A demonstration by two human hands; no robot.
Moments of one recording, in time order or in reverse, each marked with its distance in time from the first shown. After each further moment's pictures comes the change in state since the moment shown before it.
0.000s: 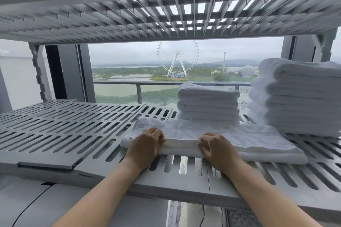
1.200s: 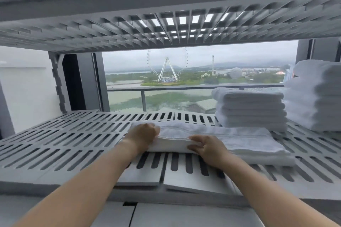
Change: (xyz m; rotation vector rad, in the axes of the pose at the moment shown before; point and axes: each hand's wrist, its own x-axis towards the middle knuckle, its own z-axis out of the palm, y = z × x) left_hand 0.015 -0.200 -0.110 0.410 -0.388 0.150; right_hand 0.095 -0.176 0.098 0.184 -0.152 0.246
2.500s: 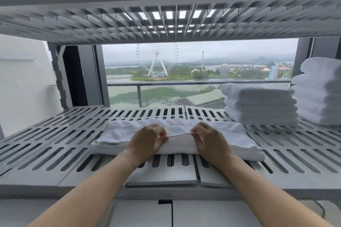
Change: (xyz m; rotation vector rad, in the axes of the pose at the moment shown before) left_hand -0.041 -0.052 0.032 -0.515 0.353 0.056; right_hand 0.002 -0.073 0.042 -0.147 0.368 -0.271
